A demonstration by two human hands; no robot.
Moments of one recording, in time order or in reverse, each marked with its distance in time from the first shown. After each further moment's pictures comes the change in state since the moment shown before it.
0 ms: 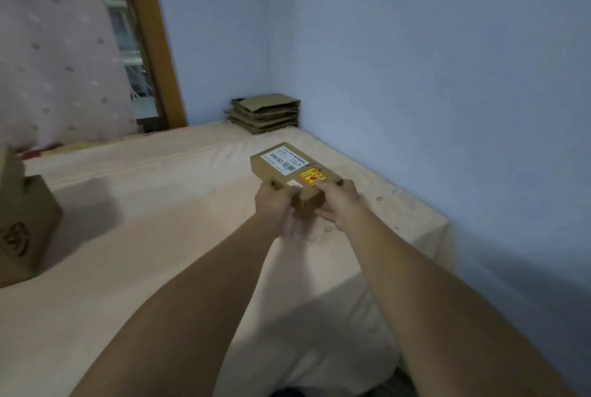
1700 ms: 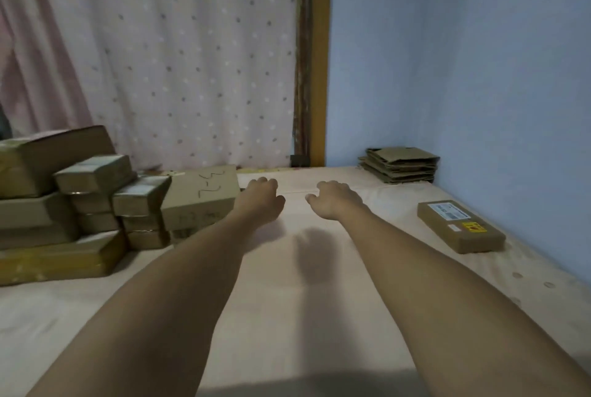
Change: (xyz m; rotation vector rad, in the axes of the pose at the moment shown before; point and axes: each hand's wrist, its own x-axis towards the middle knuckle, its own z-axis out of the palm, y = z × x) left_hand -0.061 0.147 -0.297 1.404 0.375 0.286; right_hand -0.157 -0.063 0.251 -1.409 -0.403 -0.791
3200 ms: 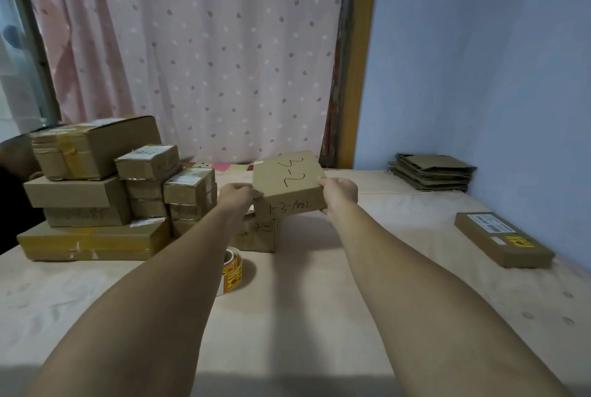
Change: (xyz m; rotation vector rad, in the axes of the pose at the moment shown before) left_hand -0.039 -0.124 -0.046 -1.246 0.092 -0.574; right_hand 0.018 -0.109 0.042 1.431 0.182 0.408
